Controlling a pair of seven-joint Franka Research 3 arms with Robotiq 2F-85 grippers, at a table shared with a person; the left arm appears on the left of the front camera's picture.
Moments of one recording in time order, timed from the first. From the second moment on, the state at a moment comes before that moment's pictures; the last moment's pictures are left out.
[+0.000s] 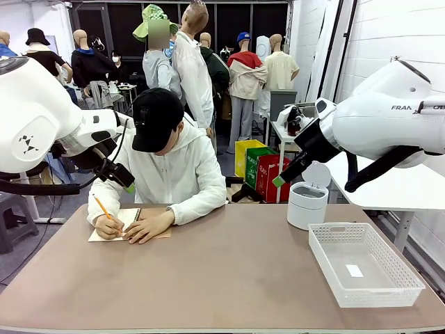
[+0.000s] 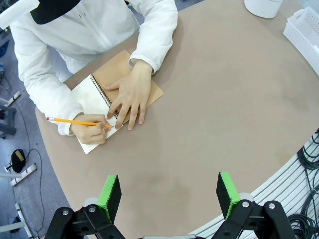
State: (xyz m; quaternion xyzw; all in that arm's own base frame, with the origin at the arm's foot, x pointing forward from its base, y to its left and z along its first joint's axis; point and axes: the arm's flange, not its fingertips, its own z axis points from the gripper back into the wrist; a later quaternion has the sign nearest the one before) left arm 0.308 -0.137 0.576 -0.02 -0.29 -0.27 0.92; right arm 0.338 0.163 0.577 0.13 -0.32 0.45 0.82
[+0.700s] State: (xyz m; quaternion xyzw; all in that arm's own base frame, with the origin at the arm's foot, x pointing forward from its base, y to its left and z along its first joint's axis) left arm 0.308 -0.137 0.576 -0.02 -0.29 -0.27 0.92; right arm 0.338 0.163 0.577 0.13 -0.32 0.45 0.82
